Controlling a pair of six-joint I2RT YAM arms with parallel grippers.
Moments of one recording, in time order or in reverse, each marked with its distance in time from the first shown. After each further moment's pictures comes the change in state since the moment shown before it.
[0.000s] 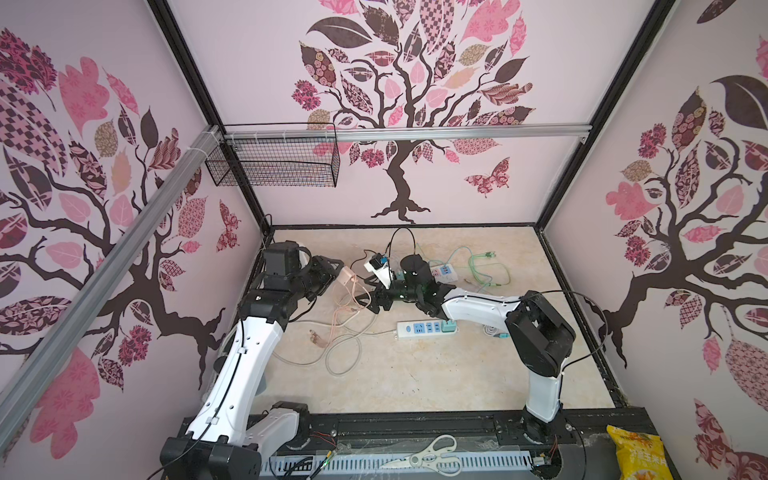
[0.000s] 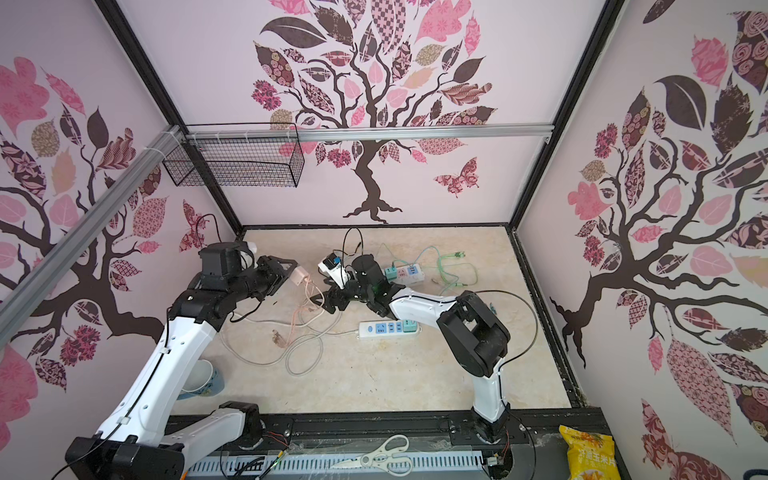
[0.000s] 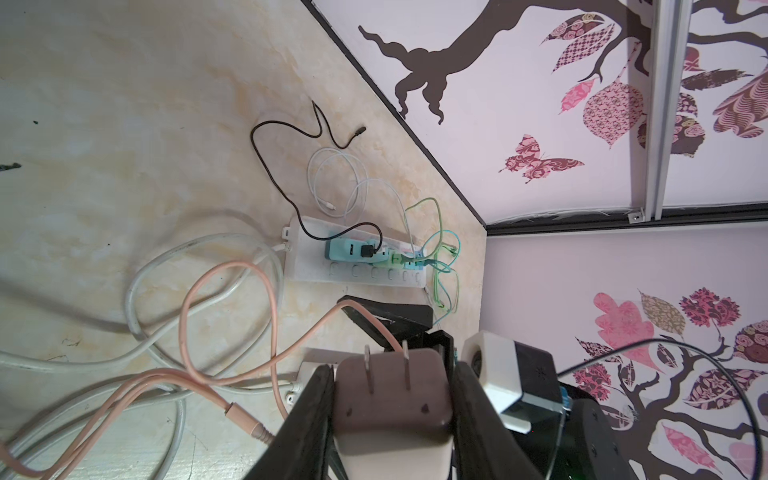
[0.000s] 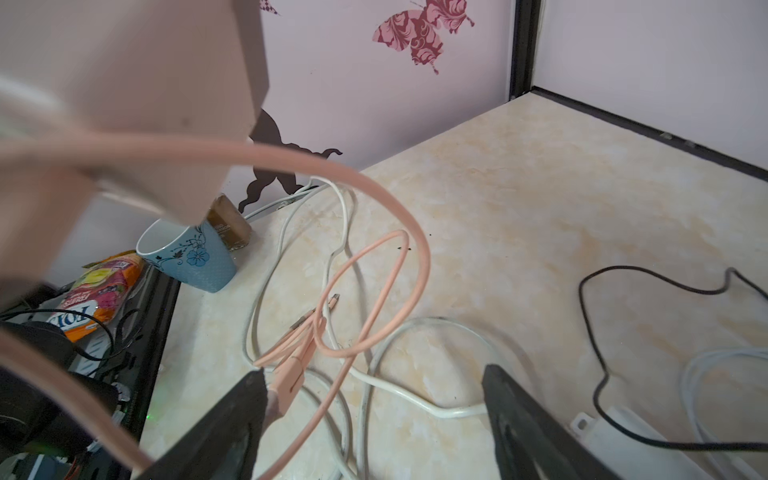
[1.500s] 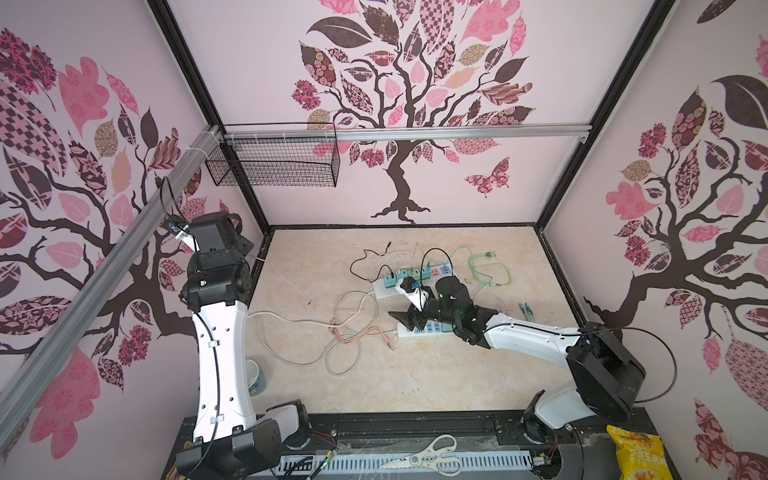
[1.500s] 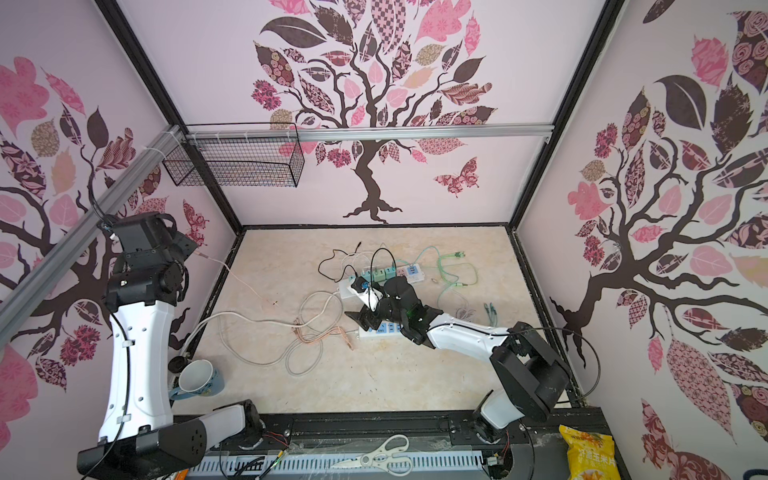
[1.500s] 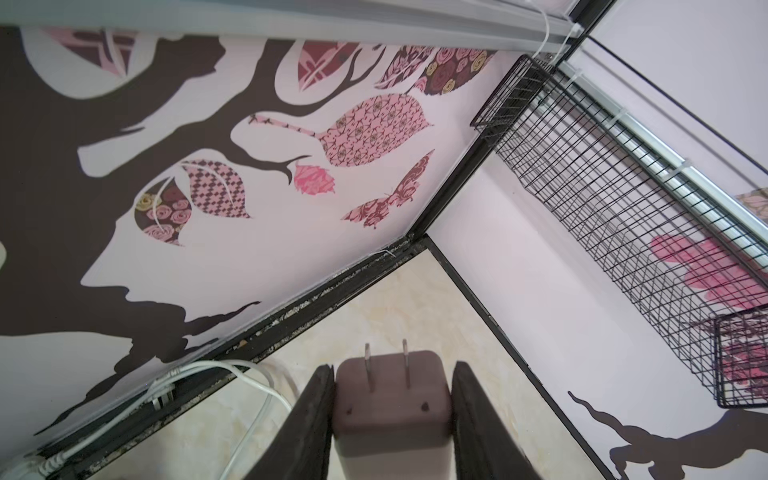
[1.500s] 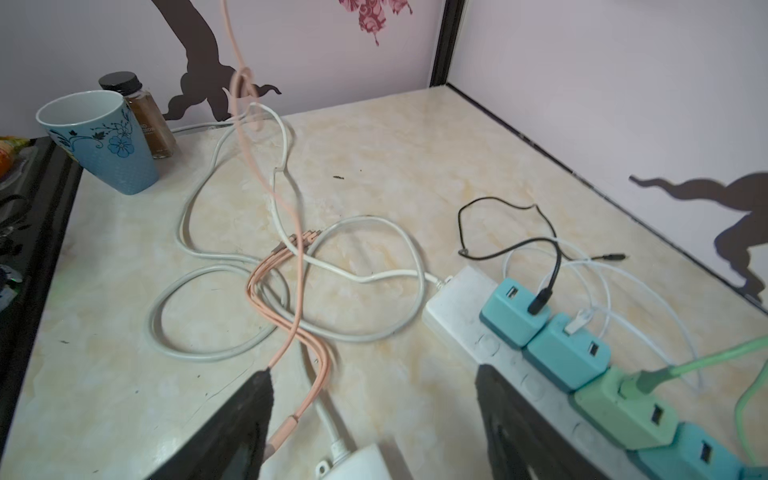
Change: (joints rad) left arm 0.370 0.101 0.416 -0.163 -0.737 0.307; right arm -0.020 -0.433 -0.457 -0.049 0.243 -0.294
